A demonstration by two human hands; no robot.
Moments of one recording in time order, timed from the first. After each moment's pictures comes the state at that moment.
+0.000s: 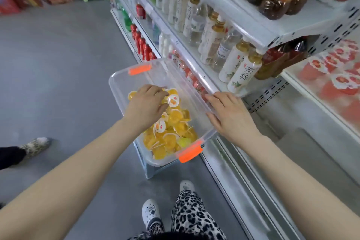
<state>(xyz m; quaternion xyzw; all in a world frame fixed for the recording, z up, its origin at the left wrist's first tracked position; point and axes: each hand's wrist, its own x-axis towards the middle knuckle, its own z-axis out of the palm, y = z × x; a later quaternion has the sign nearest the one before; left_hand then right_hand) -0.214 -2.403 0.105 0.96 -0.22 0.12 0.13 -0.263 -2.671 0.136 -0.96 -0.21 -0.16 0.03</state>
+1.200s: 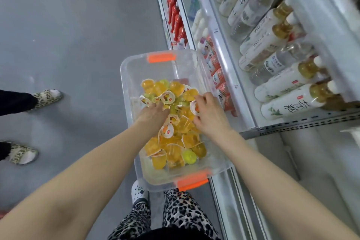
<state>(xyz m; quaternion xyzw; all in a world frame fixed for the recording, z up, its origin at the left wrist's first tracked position) -0.158 -2.402 -0.003 0.97 -0.09 -0.24 -0.02 -0.127 -2.596 0.046 -0.97 -0.23 0.09 0.07</state>
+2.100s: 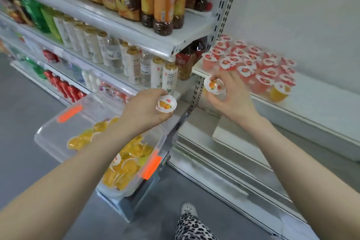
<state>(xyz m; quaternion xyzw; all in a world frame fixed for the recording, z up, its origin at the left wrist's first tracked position) -0.226 -2.533 0.206 0.88 -0.41 -0.01 0.24 -0.356 -2.756 0.240 -0.94 0.10 -0.28 0.18</state>
